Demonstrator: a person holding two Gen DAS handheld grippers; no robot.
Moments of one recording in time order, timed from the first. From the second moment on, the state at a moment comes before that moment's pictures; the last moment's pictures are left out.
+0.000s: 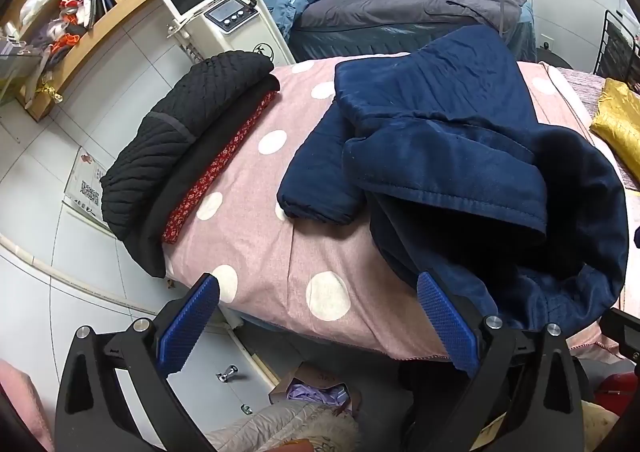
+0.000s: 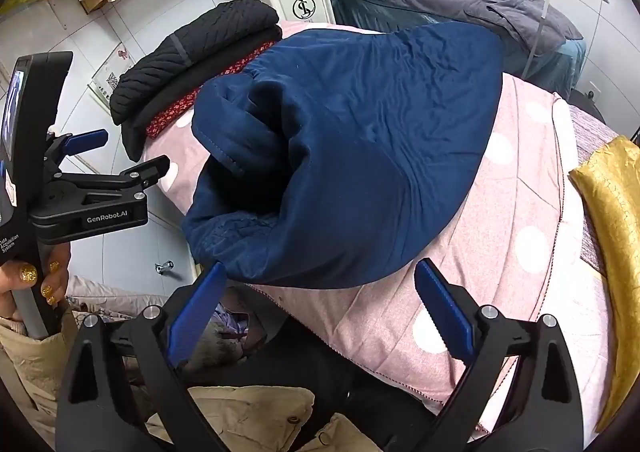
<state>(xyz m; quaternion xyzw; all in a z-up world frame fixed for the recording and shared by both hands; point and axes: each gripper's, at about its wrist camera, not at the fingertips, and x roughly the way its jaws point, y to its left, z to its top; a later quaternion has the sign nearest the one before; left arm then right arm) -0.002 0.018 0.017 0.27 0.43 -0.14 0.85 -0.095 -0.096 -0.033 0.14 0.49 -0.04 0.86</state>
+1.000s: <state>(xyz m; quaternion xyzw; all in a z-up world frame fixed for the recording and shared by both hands) 0.001 0.020 0.017 0.27 0.43 -0.13 0.85 -0.101 -0.098 -0.027 0.15 0.46 -0.04 0.87</state>
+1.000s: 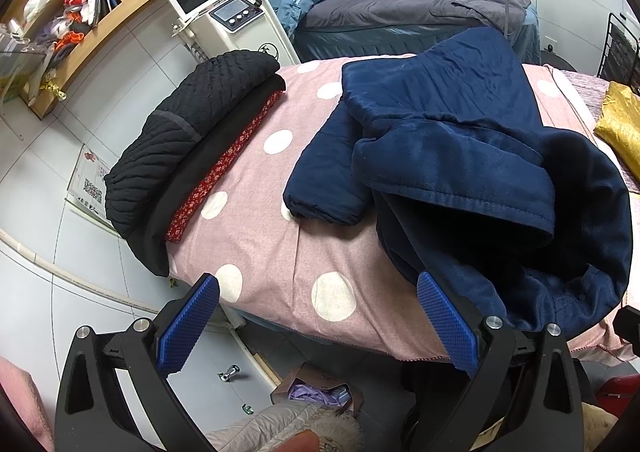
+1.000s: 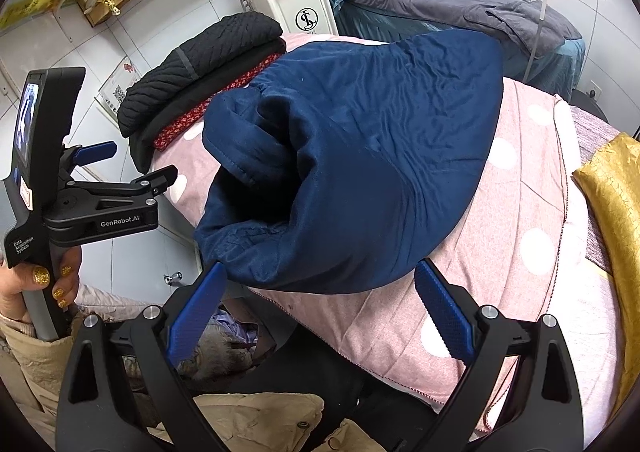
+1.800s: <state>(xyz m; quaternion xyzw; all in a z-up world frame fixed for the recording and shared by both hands) 0.001 0.020 0.016 0.27 0.43 -0.13 0.85 -0.103 -0.096 -0.028 0.15 0.47 -0.04 0.87</state>
